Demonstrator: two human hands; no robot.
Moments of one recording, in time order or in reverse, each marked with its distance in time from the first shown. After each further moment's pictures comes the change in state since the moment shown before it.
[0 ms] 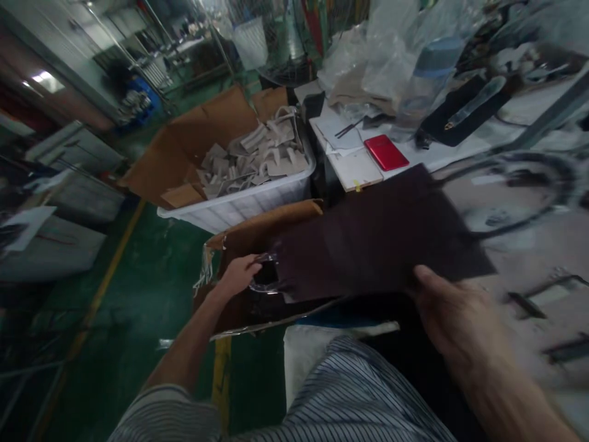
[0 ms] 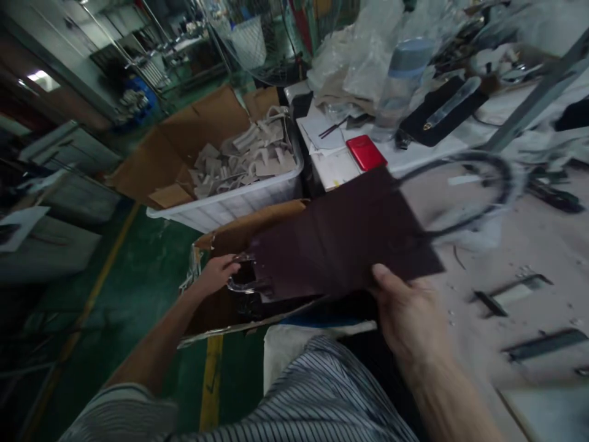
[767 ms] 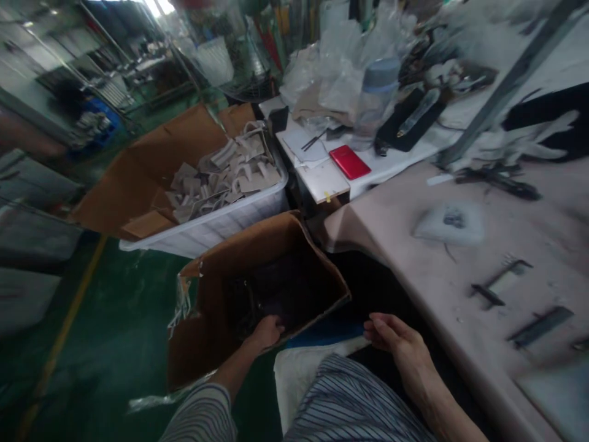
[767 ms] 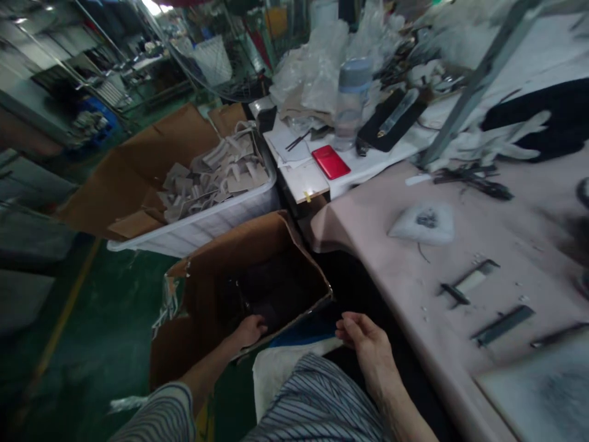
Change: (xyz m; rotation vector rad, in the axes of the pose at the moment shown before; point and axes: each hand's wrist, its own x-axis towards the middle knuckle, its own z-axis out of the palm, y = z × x) left_hand -0.010 -0.011 0.189 0.100 -0.512 -0.292; right_hand -0.022 0.085 -0.064 -0.369 0.093 0.388
